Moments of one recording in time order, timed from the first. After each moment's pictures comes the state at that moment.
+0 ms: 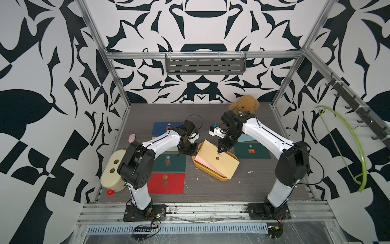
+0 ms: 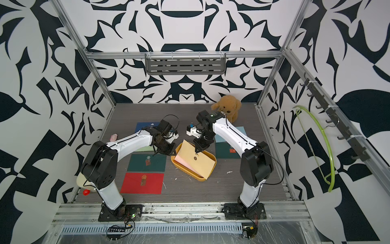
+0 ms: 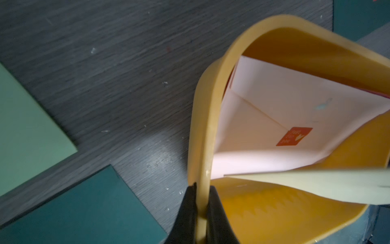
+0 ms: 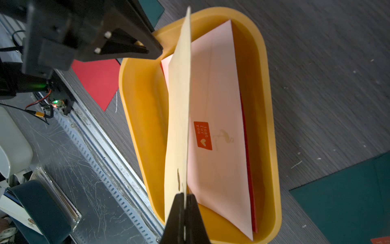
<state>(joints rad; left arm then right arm) -0.60 1.77 1.23 -0.76 0.36 -0.20 0.52 1.78 1.56 -1.26 -0.44 -0.21</state>
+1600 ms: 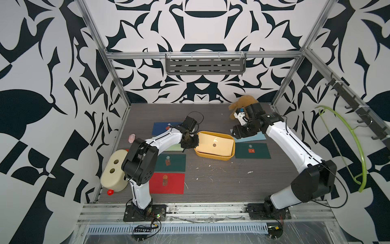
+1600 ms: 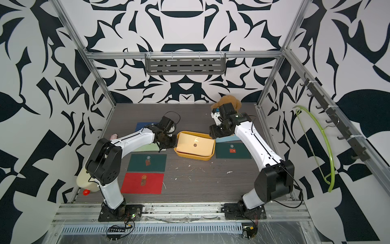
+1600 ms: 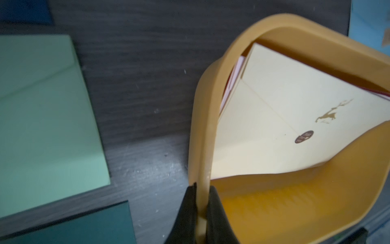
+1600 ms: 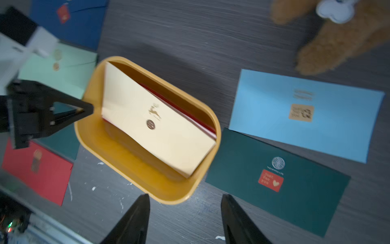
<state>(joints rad) -0.58 1.86 1.33 -0.62 0.17 -0.59 0.27 1.51 1.38 -1.00 -0.16 0.11</state>
